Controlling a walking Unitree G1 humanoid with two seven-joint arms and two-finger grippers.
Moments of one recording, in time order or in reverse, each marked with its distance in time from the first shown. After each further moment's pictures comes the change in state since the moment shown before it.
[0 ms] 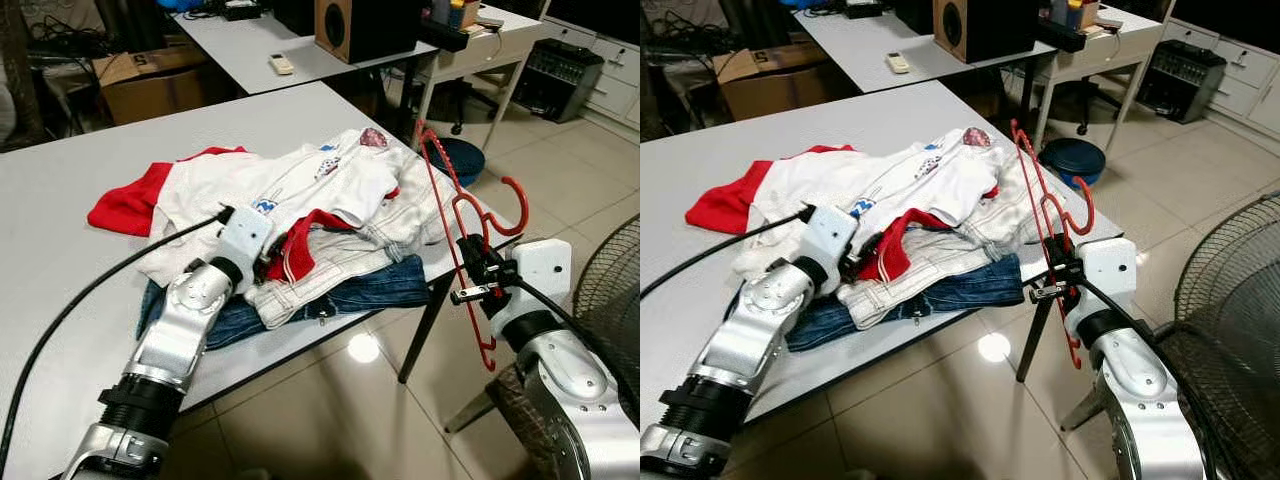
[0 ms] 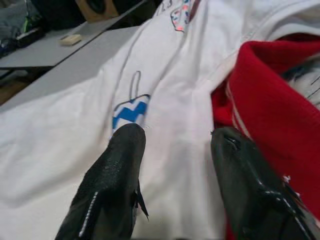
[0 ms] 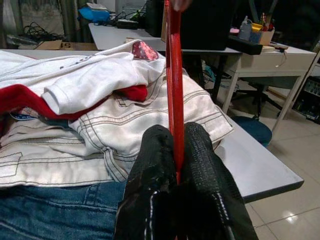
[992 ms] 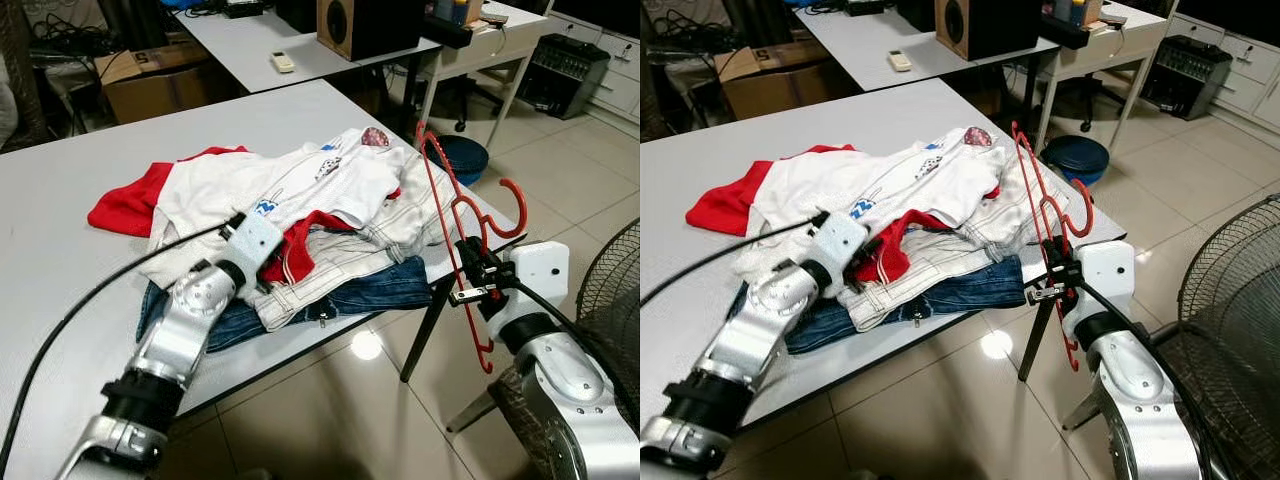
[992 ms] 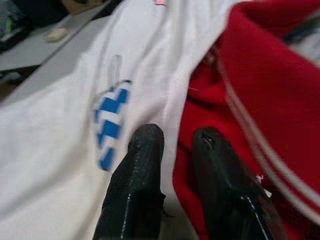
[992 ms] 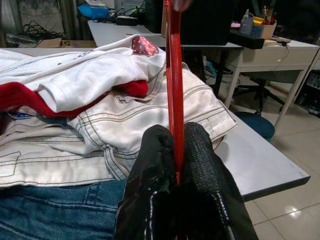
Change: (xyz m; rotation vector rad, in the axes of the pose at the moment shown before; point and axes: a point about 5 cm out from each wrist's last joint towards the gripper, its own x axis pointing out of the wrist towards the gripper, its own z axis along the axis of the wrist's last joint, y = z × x) left arm 0.007 -0.002 -0.005 0.102 0.051 -0.036; right arm -0.001 0.003 -0.002 0.012 0.006 -0.002
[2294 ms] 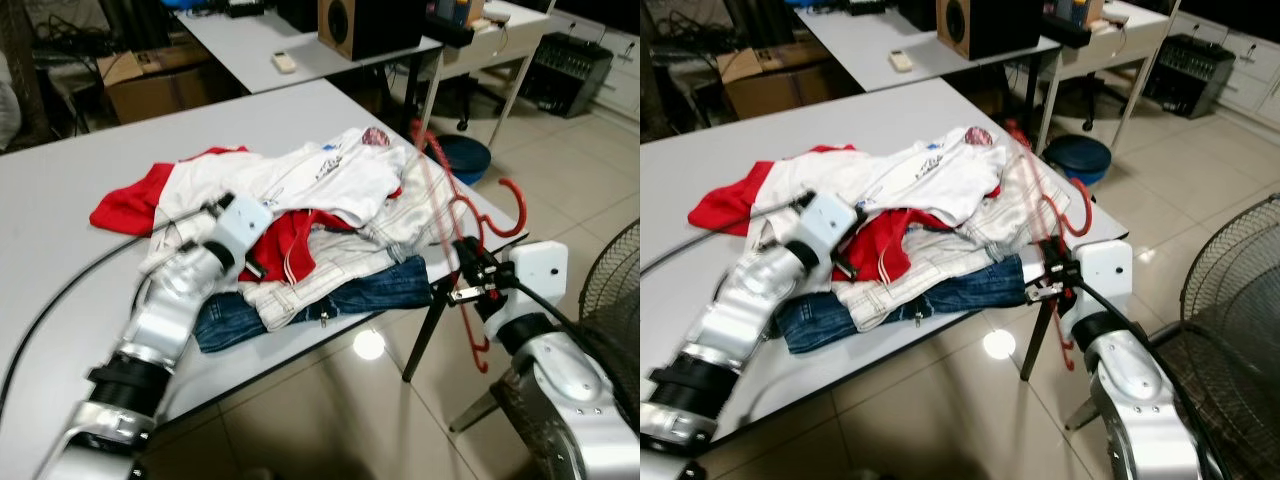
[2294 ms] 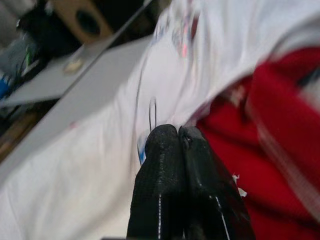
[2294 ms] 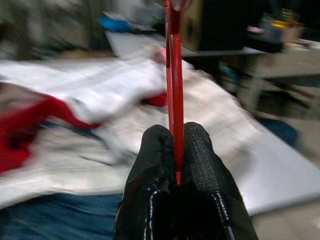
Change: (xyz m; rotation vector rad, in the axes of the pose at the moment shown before) left arm -0.005 0.026 0.029 0.060 -0.115 -0.023; right arm -0.004 0.007 0.009 0.055 -0.050 0.096
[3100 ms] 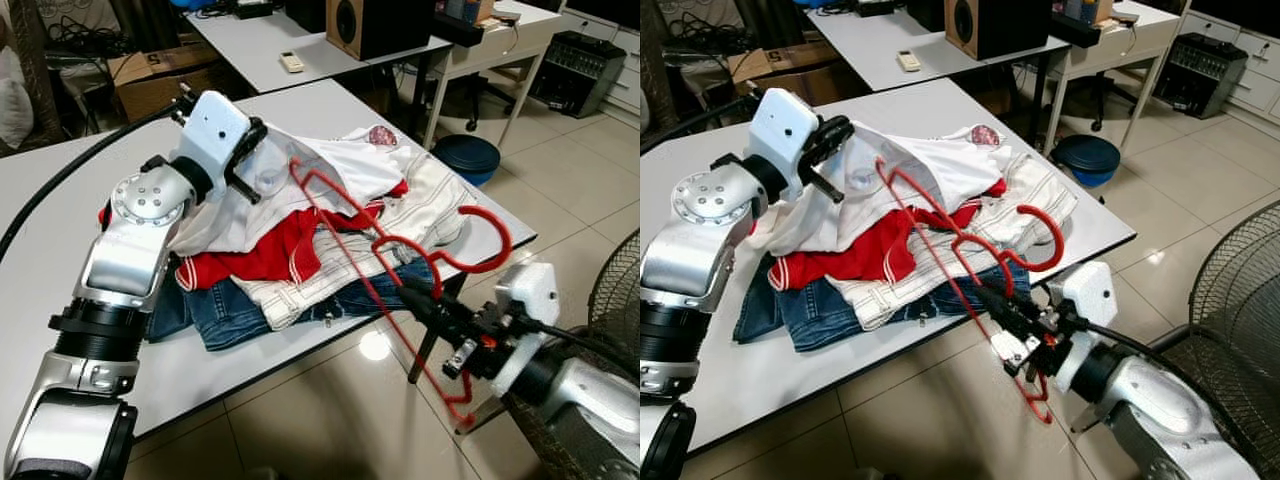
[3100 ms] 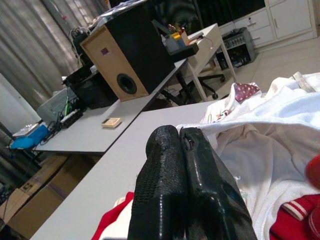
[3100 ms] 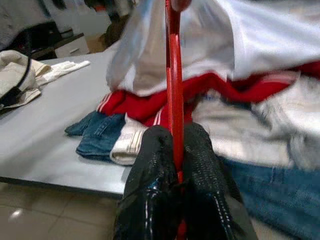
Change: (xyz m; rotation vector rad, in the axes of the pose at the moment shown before) left arm -0.005 0.056 0.072 0.007 -0.178 0.089; right arm -0.034 0.028 0.012 0.191 0.124 0.484
